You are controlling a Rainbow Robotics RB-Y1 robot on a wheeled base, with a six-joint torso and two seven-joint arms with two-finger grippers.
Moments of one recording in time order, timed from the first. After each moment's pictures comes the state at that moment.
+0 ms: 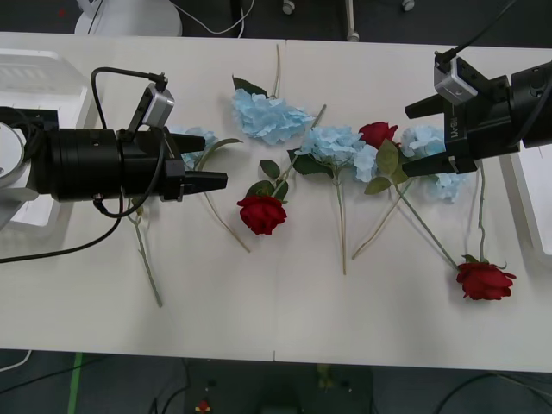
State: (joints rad) right arm -0.61 -1.01 0.28 -1.58 -1.81 1.20 2.70; left arm -0.39 0.80 -0.29 -1.68 1.82 0.89 -2.43
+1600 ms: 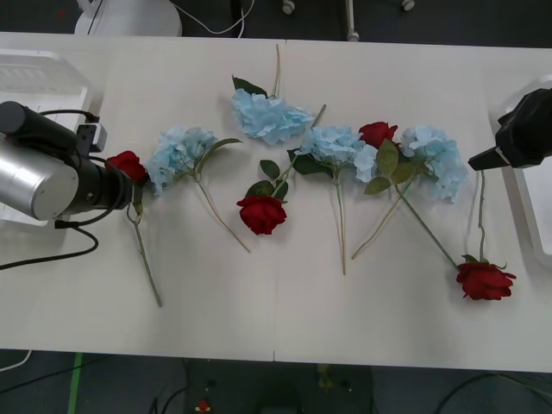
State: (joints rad) right arm -0.57 -1.07 0.20 -1.57 -1.26 1.30 -0.99; left arm -0.37 0.71 -0.25 -1.74 0.53 1.30 -1.12
